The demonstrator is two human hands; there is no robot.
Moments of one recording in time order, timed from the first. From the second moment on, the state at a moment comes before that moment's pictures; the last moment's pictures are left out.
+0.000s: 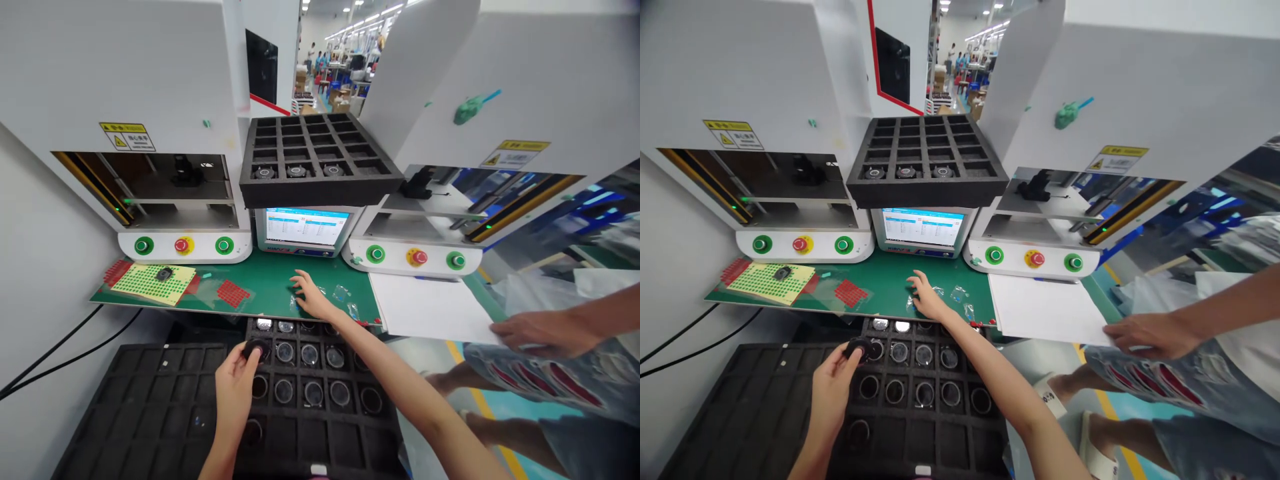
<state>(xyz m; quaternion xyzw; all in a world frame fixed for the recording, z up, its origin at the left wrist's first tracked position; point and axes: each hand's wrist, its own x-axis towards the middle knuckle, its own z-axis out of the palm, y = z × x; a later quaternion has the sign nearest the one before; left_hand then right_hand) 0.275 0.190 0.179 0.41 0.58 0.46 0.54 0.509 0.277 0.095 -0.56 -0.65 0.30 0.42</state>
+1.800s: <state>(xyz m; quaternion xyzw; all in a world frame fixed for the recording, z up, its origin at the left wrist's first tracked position) 0.346 0.156 0.219 0.50 0.35 0.36 0.71 0.447 0.107 0.217 -0.52 -0.27 0.26 0.76</state>
